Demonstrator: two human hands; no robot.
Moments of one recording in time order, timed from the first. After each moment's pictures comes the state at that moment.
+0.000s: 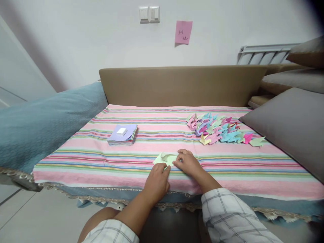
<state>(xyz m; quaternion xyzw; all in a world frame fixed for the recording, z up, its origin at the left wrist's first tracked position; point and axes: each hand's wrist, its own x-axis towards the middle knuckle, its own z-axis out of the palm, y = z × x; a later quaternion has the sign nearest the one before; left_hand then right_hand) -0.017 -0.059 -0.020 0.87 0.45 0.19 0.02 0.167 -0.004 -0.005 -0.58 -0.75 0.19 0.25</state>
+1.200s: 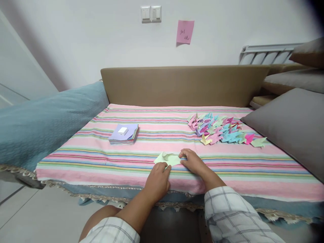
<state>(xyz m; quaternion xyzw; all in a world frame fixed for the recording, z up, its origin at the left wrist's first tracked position) -0.017 -0.059 -0.018 0.88 0.45 0.18 0.01 0.185 0.008 -0.009 -0.56 -0.75 0.23 0.26</state>
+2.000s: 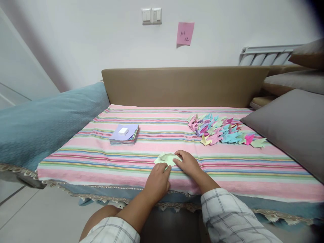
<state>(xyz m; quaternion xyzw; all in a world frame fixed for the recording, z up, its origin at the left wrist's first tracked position) -0.019 -0.061 -0.020 0.87 0.45 0.19 0.00 0.159 -0.003 -0.005 -0.57 -0.74 0.21 0.31</state>
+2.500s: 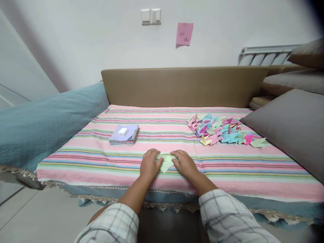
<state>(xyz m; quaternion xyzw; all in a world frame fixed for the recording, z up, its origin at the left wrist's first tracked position) -0.035 -0.017 0.001 0.75 0.55 0.36 0.04 0.151 -0.005 -0.007 -0.52 -0.79 0.14 0.30</state>
